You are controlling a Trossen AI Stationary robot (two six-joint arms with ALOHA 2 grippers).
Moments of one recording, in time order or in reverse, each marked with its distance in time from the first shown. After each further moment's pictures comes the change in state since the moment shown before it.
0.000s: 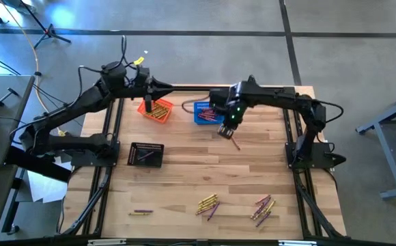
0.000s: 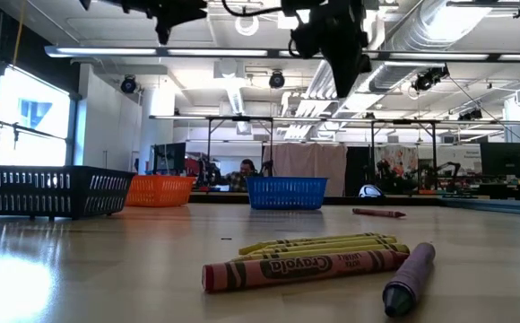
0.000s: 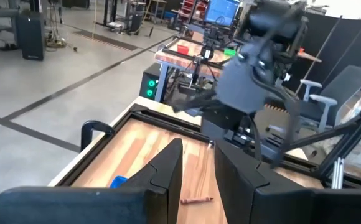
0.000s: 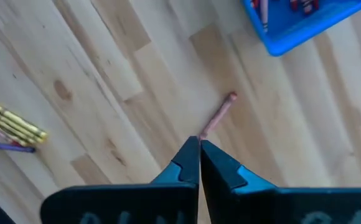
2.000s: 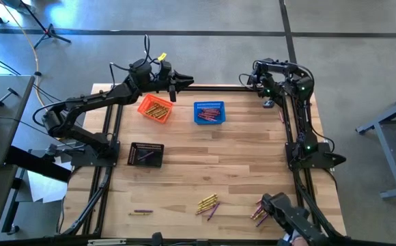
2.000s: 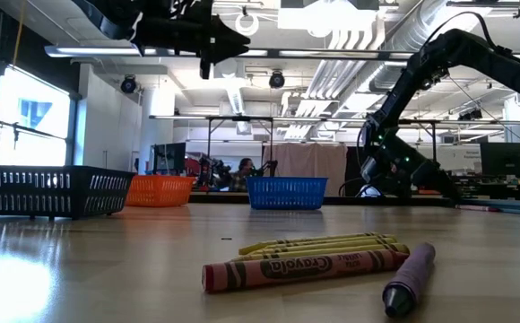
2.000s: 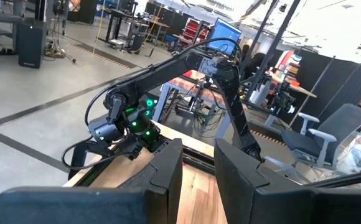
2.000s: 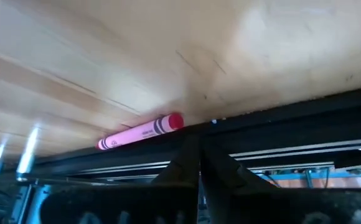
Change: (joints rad) left arm 0.016 0.374 0.000 0.497 0.000 -0.151; right arm -0.918 0.521 -0.233 -0.117 0.458 -0.685
